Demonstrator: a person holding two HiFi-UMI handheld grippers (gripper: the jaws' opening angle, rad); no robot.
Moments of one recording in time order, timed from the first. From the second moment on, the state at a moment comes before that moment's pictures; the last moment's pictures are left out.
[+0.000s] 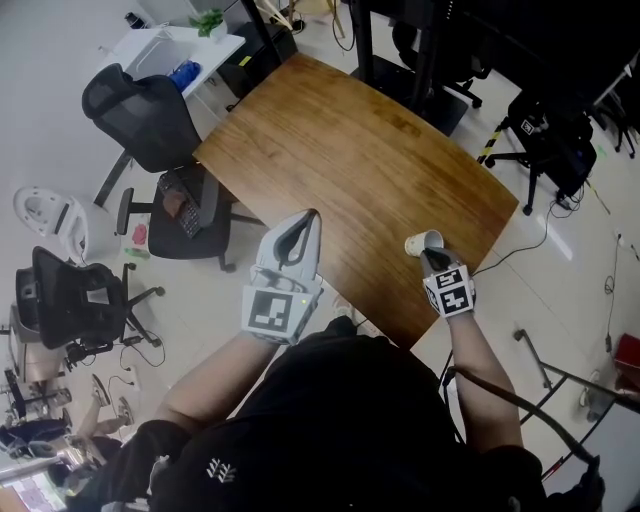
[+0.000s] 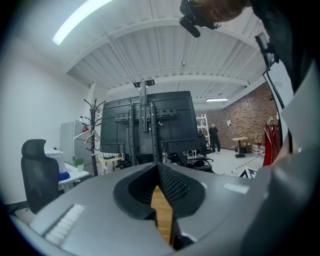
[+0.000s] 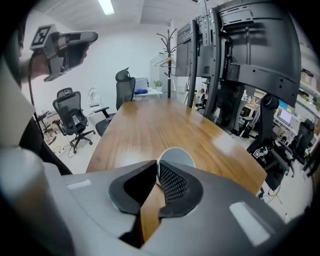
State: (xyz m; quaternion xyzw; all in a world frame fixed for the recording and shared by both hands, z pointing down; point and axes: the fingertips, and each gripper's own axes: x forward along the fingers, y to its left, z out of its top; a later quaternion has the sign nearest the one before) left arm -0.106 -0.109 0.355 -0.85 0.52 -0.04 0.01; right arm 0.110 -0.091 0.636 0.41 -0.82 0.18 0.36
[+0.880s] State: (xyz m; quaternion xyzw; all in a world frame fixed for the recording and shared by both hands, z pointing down) left arm -0.089 -0.111 0.422 -0.87 0.48 -0.06 -0.06; right arm 0.077 -0.065 0.597 0.44 -0.84 0.14 0.29
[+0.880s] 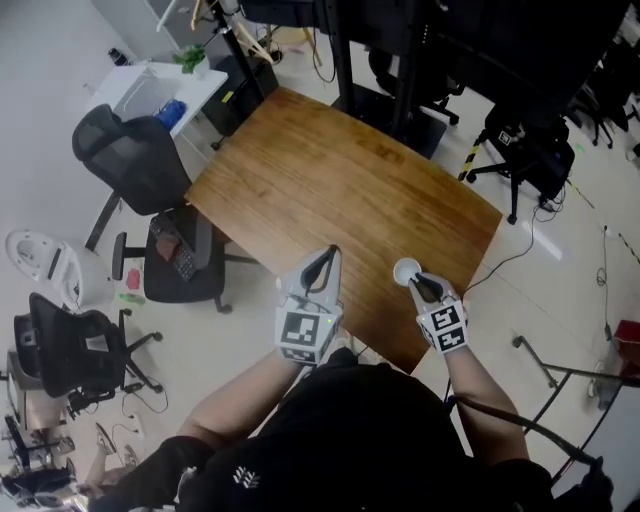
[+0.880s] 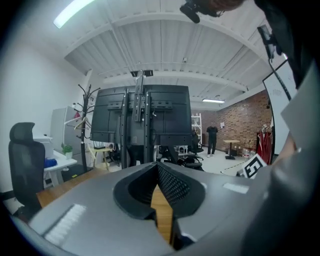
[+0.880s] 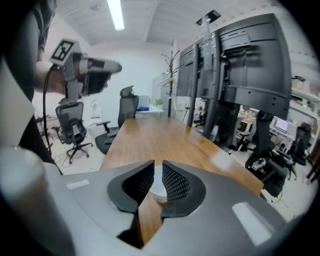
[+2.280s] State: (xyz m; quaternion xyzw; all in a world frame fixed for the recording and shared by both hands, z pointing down) left arm 0.041 -0.128 0.383 -0.92 0.39 -0.01 -0.03; right arm 0.205 -0.079 0.464 0.67 -0.73 0.13 0.03
